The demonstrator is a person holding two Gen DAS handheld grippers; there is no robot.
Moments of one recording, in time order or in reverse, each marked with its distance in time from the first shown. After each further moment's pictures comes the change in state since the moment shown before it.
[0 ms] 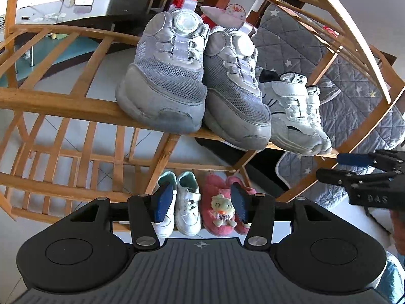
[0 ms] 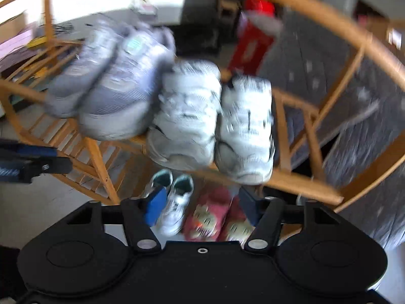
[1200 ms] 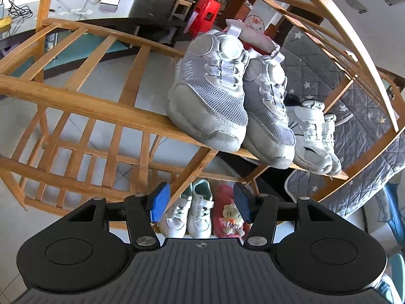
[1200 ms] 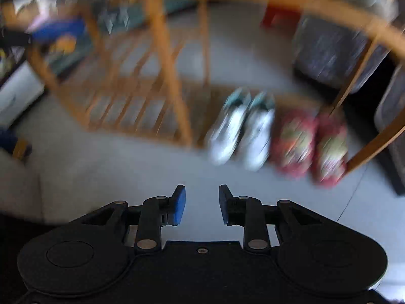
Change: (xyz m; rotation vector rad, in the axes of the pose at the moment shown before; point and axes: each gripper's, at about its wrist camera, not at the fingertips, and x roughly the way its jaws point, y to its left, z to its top) left arm -0.029 0.032 0.005 -0.095 -0.036 0.038; right arm 0.094 0.112 -0.109 0.158 0.326 0.282
